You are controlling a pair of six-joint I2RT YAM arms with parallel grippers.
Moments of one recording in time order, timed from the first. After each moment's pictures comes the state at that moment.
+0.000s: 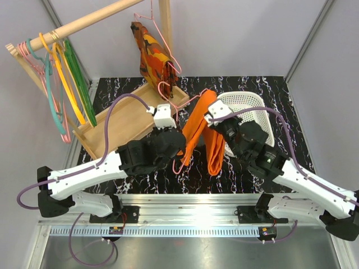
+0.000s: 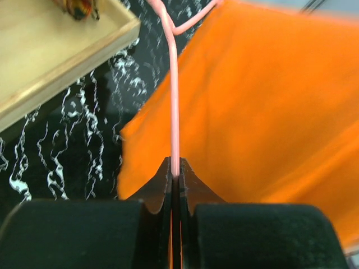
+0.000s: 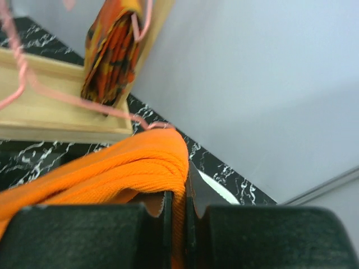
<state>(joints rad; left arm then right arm) -1.22 1.25 1.31 -0.61 -0.87 -0.82 1.00 0.98 1.02 0.03 0.58 -0.56</state>
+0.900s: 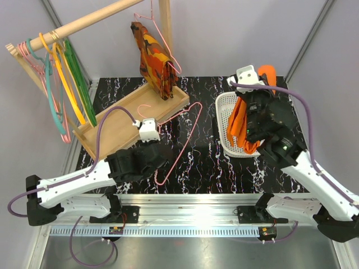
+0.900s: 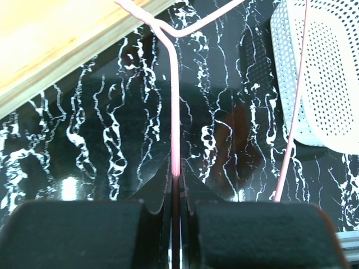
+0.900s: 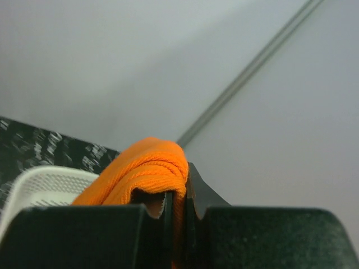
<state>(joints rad) -1.18 1.08 1.05 -0.76 -0.85 -0.95 0.87 1.05 1.37 0.03 0.92 -0.87</state>
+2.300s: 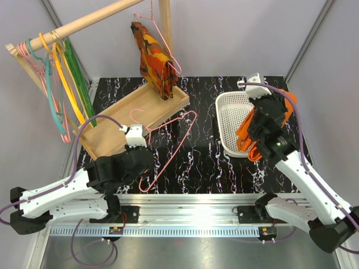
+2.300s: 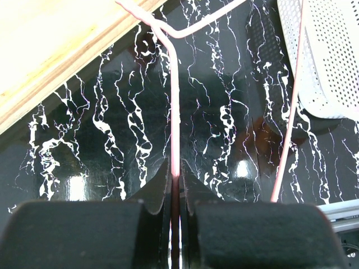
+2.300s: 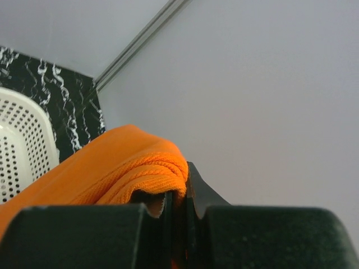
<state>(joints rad) -1.18 0.86 0.96 -0.86 -0.78 -0.87 0.56 0.98 1.11 -0.02 1.03 -0.89</state>
